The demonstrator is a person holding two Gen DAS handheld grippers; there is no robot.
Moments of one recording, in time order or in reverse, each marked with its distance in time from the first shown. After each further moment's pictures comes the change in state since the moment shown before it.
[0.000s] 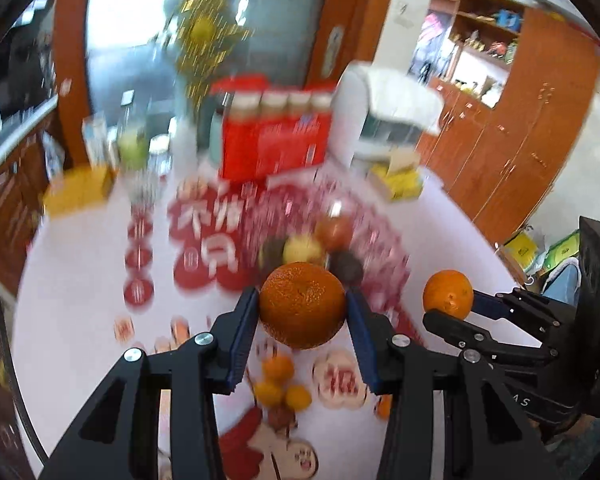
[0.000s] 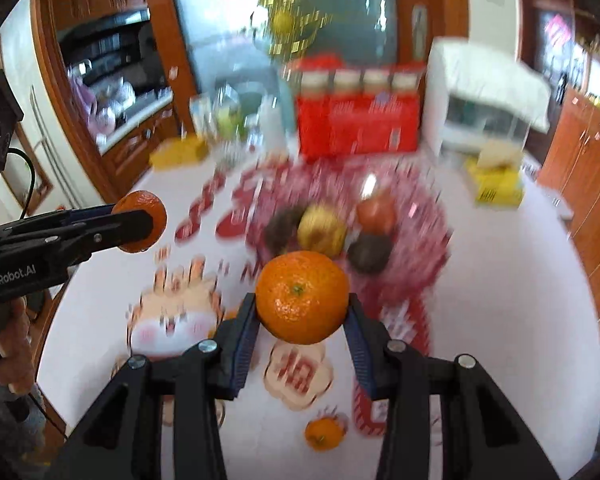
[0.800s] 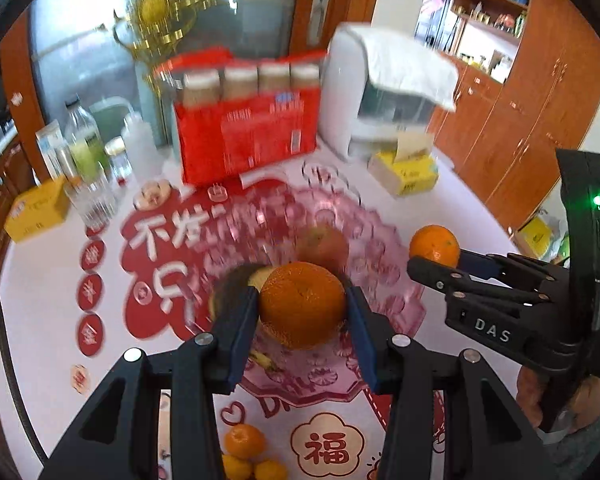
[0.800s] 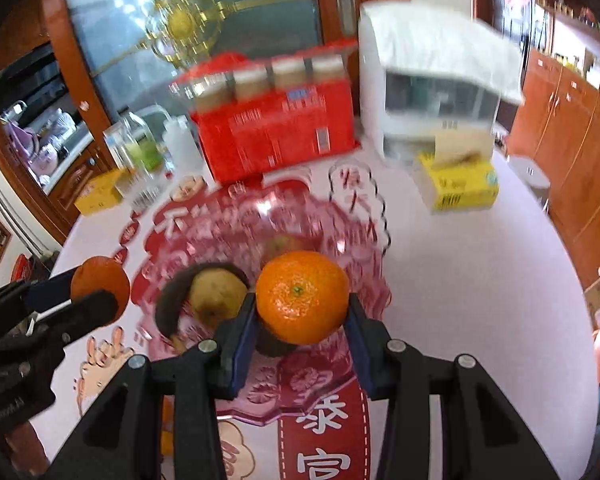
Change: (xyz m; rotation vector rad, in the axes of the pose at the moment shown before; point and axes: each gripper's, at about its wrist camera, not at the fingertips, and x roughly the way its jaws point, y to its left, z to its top) left arm 0.136 -0.038 0.032 0.020 0.127 0.023; right arm 0.107 -0.101 0.053 0.161 0.100 -0.094
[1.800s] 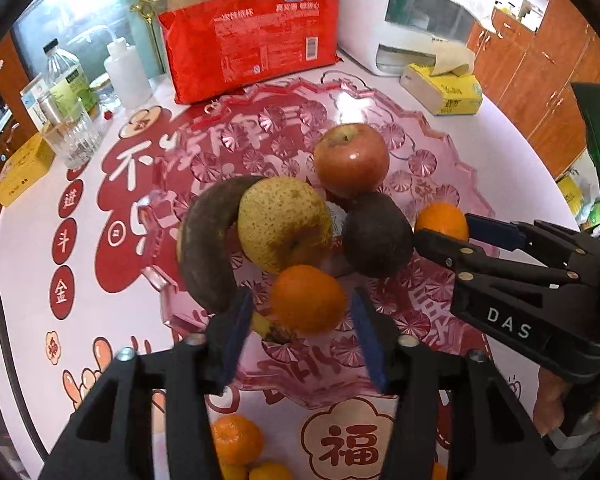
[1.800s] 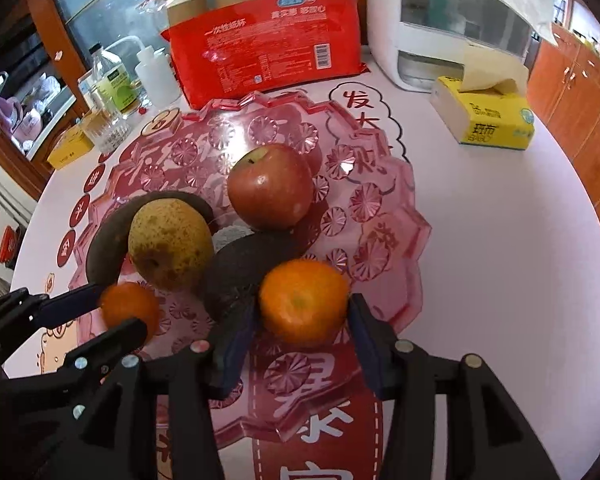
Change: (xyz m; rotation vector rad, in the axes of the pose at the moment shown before) left arm 0.086 -0.002 -0.033 0.004 0.194 0.104; right arm 0.078 -0.009 -0.030 -0.008 0.156 -0.005
